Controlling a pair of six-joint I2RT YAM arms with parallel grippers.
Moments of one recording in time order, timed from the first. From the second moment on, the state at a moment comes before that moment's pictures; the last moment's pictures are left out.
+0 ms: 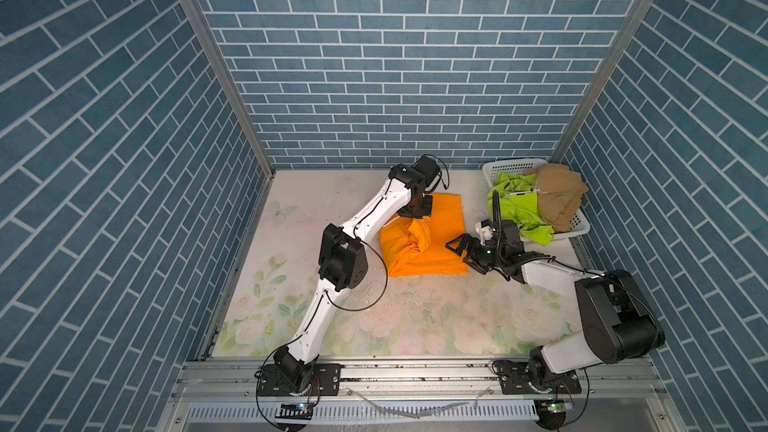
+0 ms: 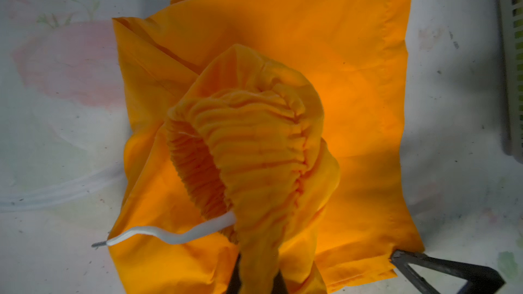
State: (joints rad) left arm -0.66 2.40 2.44 -1.25 -0.02 -0.50; right arm 0.34 1.50 0.64 0.08 -0.53 0.80
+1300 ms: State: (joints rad) left arm -0.45 2.29 2.10 -0.64 0.19 -0.58; right arm 0.52 1.71 1.22 -0.51 -0.15 0.43
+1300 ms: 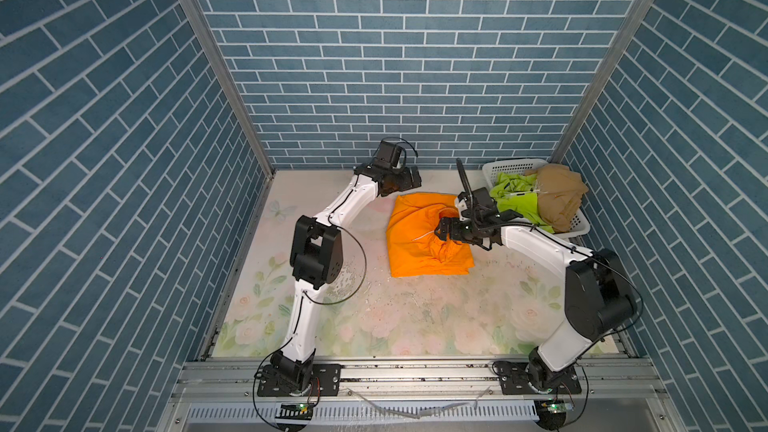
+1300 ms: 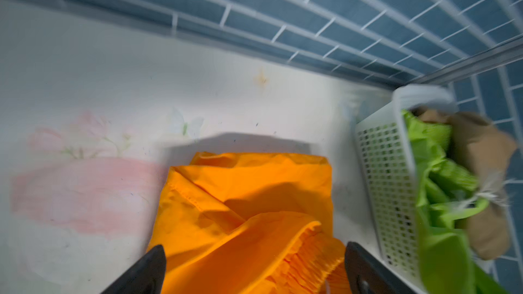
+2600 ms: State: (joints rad) left arm -0.36 2.64 2.38 -0.72 0.30 -0.57; right arm 0.51 1.80 1.22 -0.62 -0.07 0.35
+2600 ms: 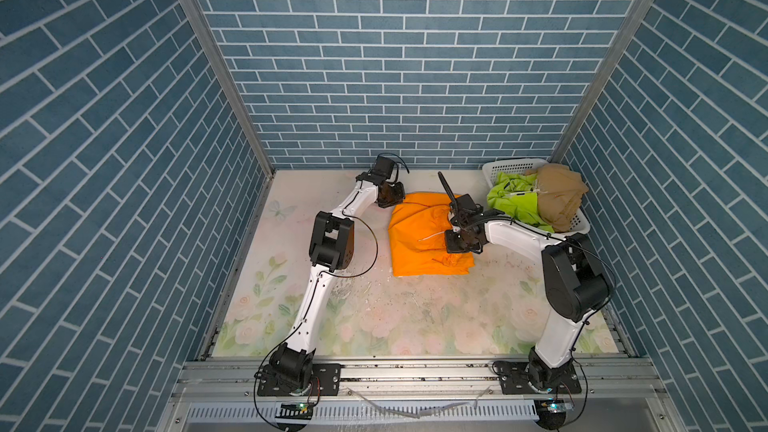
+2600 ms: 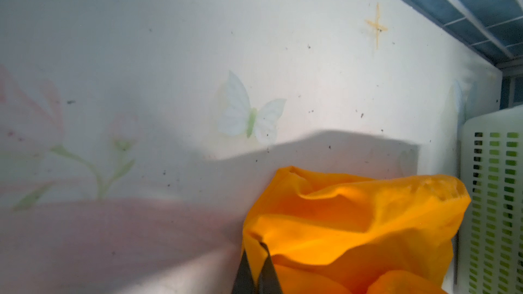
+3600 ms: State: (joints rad) left arm -0.24 2.50 2.20 -0.56 0.43 -0.68; right arm 0.33 1.73 1.30 -0.62 -0.21 0.33
